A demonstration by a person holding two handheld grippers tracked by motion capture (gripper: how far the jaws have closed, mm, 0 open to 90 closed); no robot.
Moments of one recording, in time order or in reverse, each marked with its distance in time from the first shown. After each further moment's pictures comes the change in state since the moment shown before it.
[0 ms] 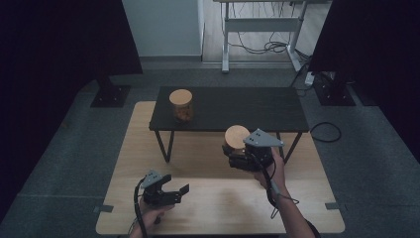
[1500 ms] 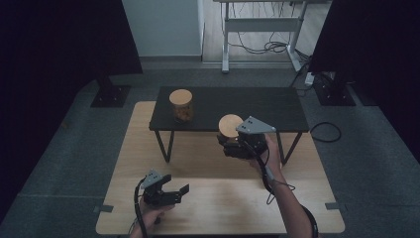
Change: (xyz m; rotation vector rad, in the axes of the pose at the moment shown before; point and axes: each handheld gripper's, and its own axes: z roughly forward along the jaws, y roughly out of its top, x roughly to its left) left arm -0.001 -0.001 0.001 0.000 0.002 0.003; right arm -0.008 0.026 0.021 0.002 0.013 -0.070
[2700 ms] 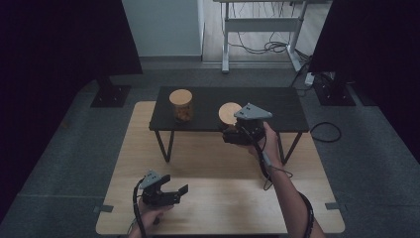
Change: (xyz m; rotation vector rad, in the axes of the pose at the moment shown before) left arm 0.003 -0.001 -0.003 -0.002 0.000 -0.005; right arm -0.013 0.021 0.022 0.017 -0.045 -0.008
